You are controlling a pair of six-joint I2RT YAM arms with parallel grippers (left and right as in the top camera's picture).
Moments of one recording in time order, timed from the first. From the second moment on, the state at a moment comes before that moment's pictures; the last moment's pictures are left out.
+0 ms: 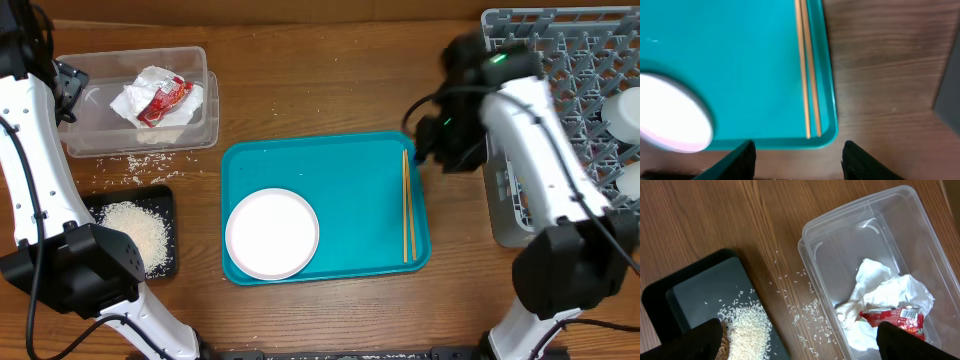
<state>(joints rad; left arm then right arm) 0.38 1.99 2.17 -1.35 -0.35 -0.82 0.23 1.89 1.71 -1.46 -0.17 0.35</state>
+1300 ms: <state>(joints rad) 0.38 1.99 2.17 -1.35 -0.35 -0.82 0.48 1.89 1.20 -0.89 0.12 0.64</state>
